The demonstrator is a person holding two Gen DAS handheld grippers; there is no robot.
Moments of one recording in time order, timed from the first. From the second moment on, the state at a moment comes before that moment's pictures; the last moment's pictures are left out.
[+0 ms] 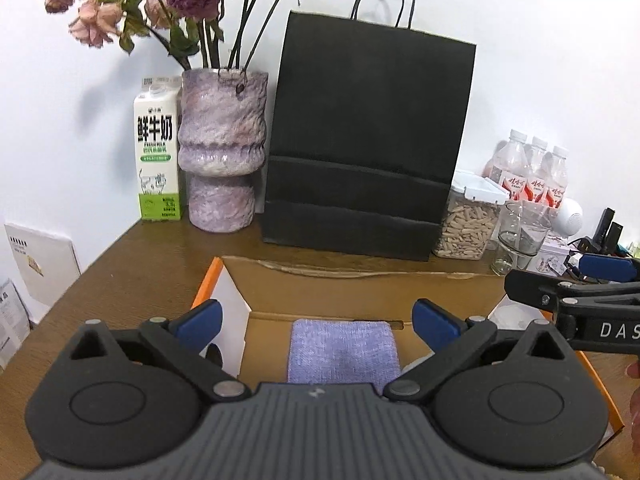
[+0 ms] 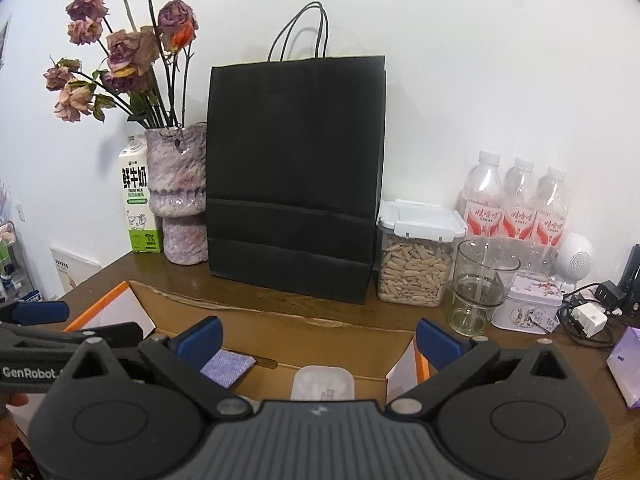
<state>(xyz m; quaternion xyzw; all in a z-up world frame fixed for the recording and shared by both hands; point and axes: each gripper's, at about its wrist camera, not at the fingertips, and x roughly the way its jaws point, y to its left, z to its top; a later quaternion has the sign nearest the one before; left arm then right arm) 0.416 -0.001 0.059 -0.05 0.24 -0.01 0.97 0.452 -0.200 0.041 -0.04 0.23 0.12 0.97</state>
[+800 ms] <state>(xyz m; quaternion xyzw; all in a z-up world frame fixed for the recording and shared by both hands) 0.312 -0.003 0.106 -0.01 0.12 0.00 0.99 0.349 -0.208 0.093 -0.05 0.13 0.15 0.98</state>
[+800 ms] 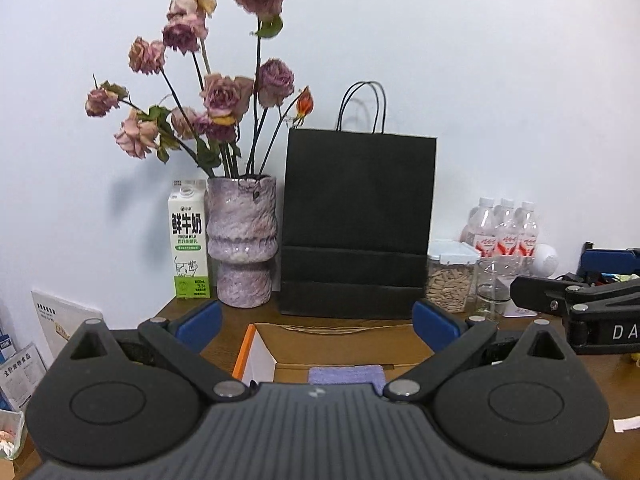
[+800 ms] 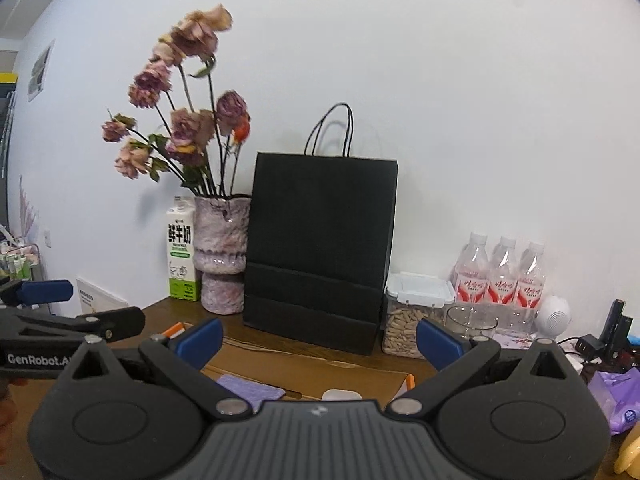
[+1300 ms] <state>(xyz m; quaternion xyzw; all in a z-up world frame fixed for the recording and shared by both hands) 0.232 0.000 0.098 -0.01 0.11 -0.01 0.99 0.262 -0.215 0.089 -0.05 0.11 0.15 0.98</state>
